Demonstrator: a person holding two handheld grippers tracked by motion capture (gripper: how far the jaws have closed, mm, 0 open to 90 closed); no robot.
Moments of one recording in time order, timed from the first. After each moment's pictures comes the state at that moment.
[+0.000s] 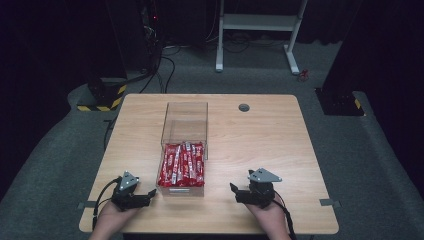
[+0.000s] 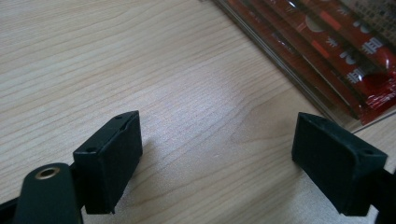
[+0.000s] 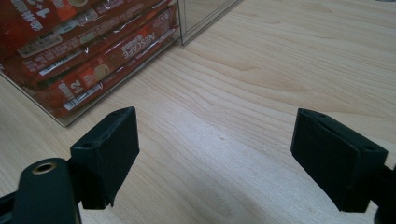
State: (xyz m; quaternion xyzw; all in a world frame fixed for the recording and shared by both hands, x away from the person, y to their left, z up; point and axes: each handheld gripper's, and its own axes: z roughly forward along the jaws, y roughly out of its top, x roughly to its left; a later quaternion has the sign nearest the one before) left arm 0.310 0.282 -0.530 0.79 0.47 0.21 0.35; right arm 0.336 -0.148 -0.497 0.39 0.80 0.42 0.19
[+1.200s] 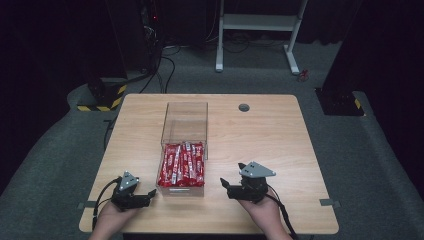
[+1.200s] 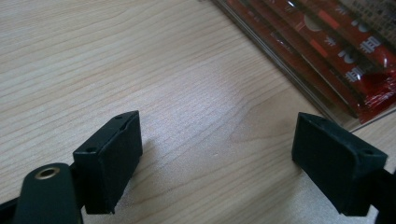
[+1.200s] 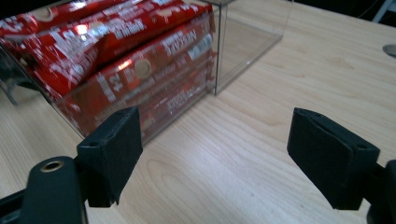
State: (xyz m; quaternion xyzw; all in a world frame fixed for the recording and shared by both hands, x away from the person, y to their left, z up) left arm 0.309 0.282 -0.530 0.79 0.46 0.21 0.35; right arm 0.337 -0.122 -0.458 0.34 0.80 0.45 0.19
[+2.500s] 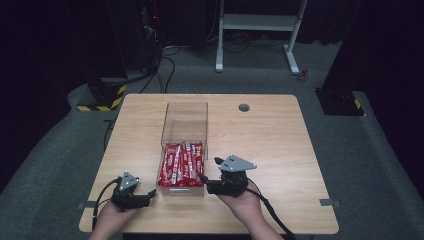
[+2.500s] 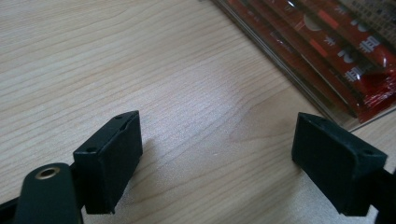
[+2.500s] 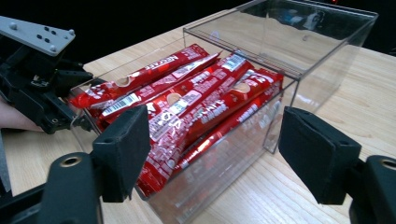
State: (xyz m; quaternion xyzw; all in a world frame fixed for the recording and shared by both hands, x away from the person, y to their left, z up) left arm 0.309 0.282 -0.530 0.79 0.47 0.21 0.35; right arm 0.339 -0.068 -0.432 0.29 0.80 0.50 0.15
